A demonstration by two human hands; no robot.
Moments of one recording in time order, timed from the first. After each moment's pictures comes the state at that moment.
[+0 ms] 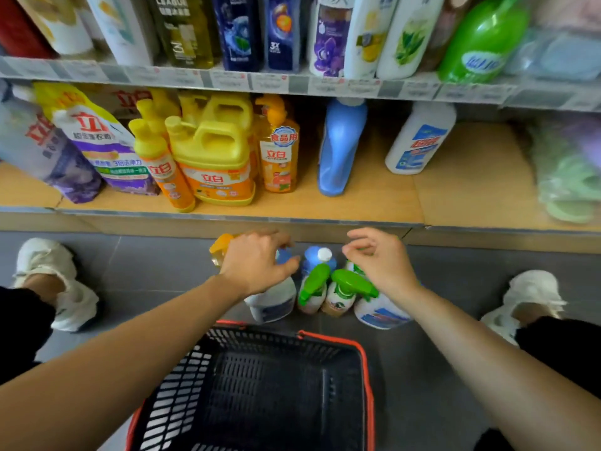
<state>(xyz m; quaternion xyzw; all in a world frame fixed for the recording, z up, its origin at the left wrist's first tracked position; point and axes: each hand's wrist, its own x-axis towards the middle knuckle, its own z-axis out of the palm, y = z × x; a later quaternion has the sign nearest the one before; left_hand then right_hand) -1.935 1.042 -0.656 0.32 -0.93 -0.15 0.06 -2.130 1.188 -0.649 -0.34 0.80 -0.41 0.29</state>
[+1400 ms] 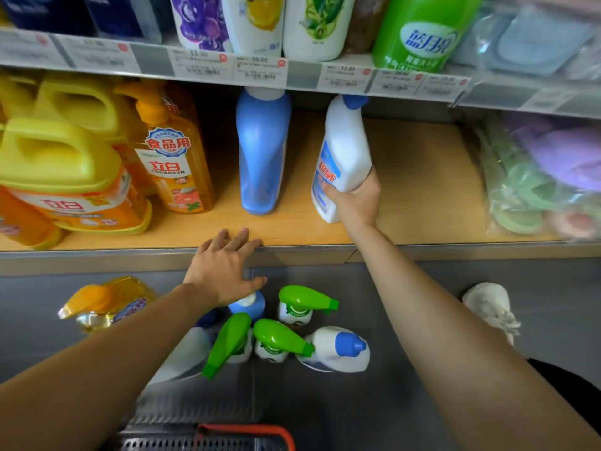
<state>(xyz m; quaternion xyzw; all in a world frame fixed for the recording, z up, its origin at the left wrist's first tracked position) -2.085 1.001 -0.762 0.30 -0.94 -0.13 -0.14 -2.346 1.088 -0.735 -0.22 0.76 -0.60 0.10</state>
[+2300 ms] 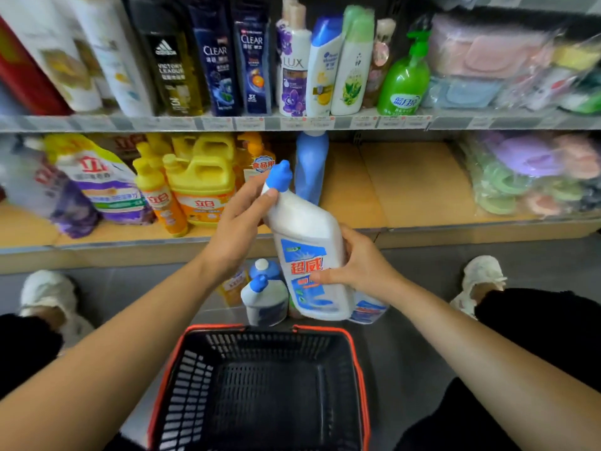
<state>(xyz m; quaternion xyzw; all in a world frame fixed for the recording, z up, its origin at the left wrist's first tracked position) -1.932 1.061 -0.535 0.19 -0.64 -0.68 0.31 -2.090 1.229 -0.575 -0.42 0.68 -0.48 0.37</state>
